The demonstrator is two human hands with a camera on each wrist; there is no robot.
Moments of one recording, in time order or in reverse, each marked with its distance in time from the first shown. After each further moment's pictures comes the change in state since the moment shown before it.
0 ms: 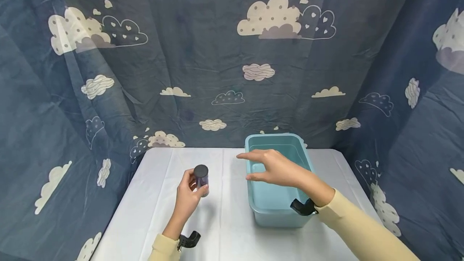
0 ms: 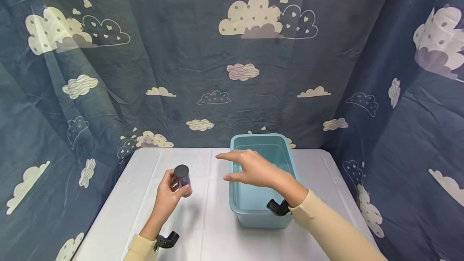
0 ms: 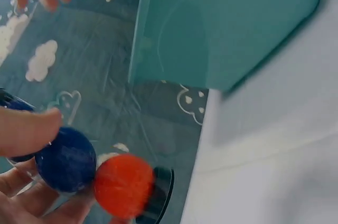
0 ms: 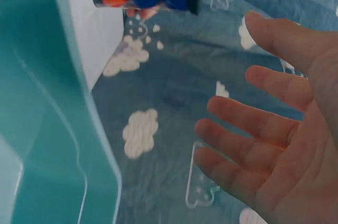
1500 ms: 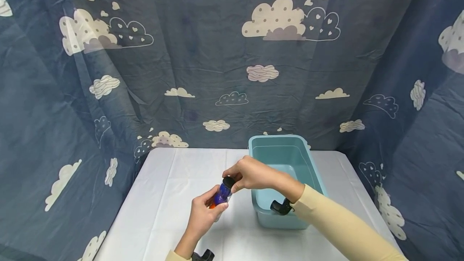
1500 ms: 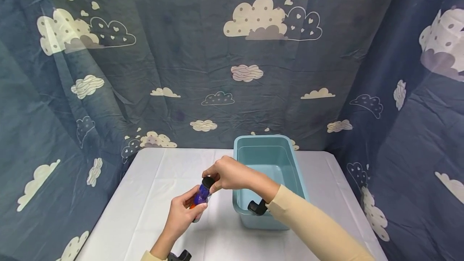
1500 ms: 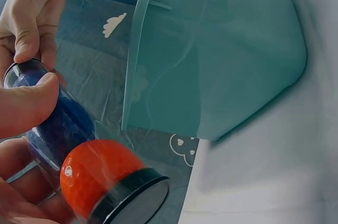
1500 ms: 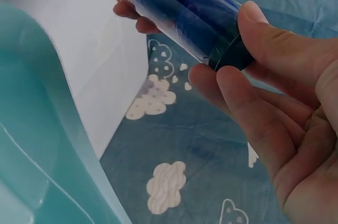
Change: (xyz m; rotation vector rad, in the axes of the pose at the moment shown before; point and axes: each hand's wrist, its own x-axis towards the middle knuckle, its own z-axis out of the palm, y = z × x) left_hand -0.045 0.026 0.023 -0.071 -0.155 -0.061; right_hand 0.053 -0.021 0.046 0.224 -0.187 -0.138
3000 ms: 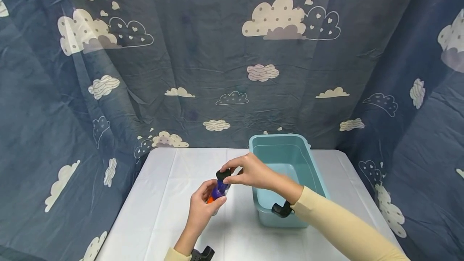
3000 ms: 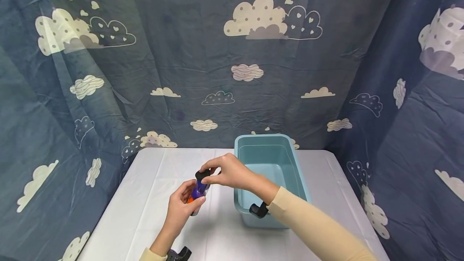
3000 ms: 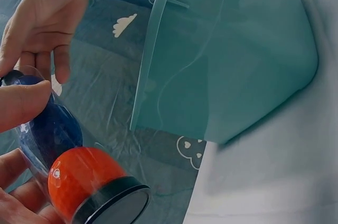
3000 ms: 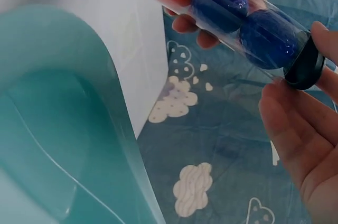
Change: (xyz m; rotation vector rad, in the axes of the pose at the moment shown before) left_hand 0.004 0.034 -0.006 -0.064 0.072 -0.035; right_hand 0.006 0.014 0.012 0.062 0.230 -0.053
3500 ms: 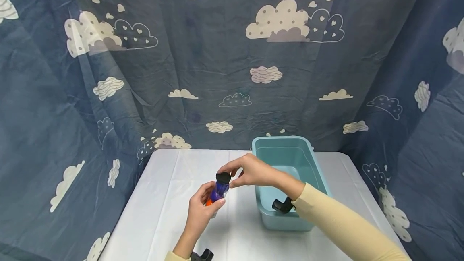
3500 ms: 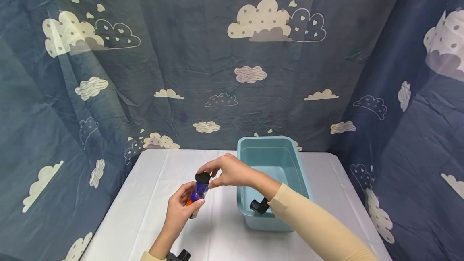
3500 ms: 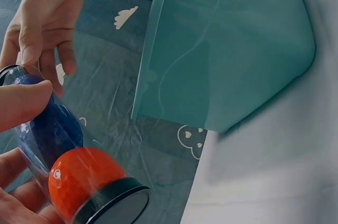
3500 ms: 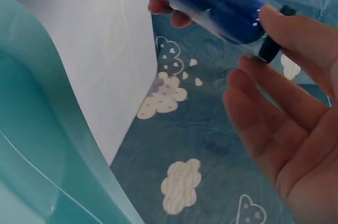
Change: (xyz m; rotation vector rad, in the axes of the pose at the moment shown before) left_hand 0.005 -0.030 -0.010 0.011 0.038 -0.016; right_hand 0.012 0.000 -0.007 0.011 -0.127 -0.015
